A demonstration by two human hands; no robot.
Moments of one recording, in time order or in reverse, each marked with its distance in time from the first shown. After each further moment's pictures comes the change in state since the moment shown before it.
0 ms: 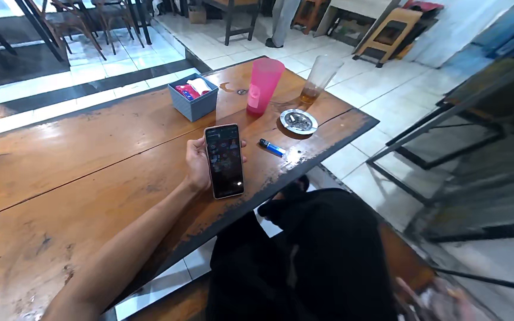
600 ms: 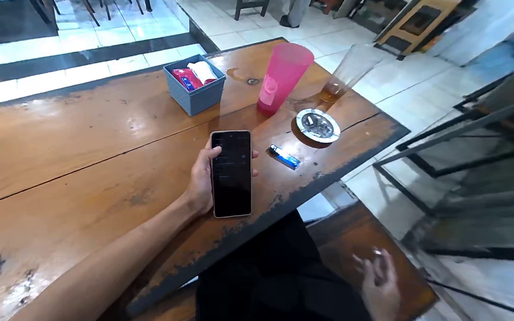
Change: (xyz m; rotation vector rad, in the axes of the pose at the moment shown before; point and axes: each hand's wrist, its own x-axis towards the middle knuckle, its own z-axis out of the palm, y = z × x) left_hand 0.018 -0.012 -0.004 -0.103 0.117 -0.107; right_hand 0.109 0.135 -0.015 -0.813 0.059 -0.039
